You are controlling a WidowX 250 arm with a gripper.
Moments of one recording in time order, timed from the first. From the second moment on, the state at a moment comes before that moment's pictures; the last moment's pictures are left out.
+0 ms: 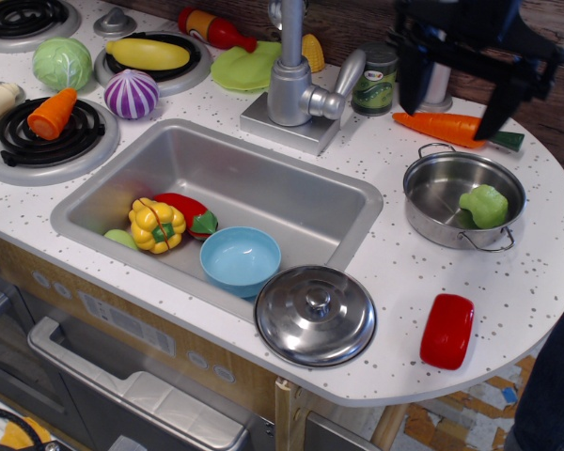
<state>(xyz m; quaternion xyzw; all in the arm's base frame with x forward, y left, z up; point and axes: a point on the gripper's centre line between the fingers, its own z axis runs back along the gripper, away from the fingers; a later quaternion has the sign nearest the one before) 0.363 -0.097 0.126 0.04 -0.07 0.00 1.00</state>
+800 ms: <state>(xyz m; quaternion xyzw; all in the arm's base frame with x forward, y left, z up) 0.416 -0.120 0.050 0.03 -0.11 0.01 0.99</state>
